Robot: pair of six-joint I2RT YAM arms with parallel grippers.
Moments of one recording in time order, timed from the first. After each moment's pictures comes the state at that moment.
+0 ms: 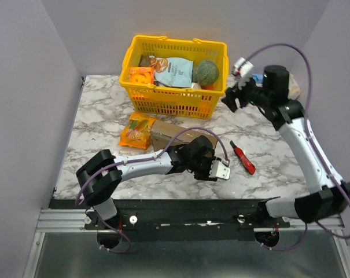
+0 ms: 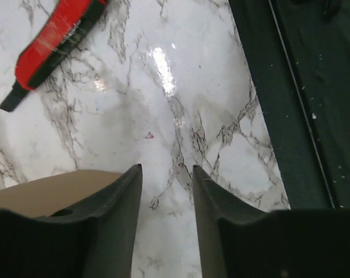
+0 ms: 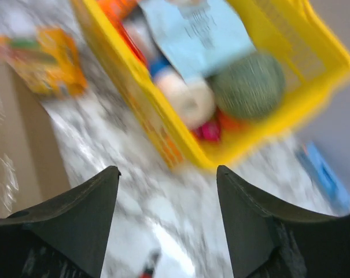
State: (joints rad) left arm -1.09 1.68 1.07 -0.16 0.44 0.68; right arm 0.32 1.40 1.53 -0.51 -0.41 -0.42
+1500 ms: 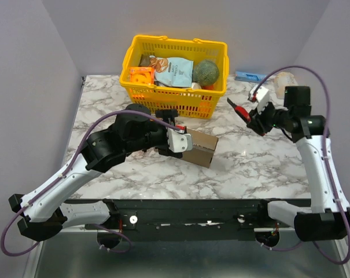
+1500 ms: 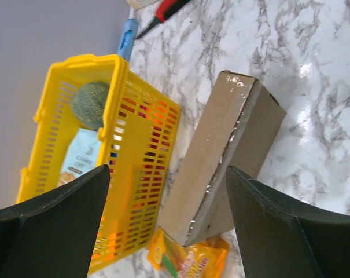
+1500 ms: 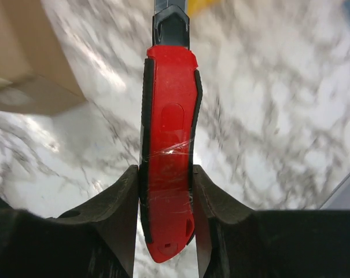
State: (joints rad) left arm -0.95 1.10 1.44 -0.71 0.14 0.76; right arm 0.04 1.17 1.28 -0.92 -0.44 -0.71
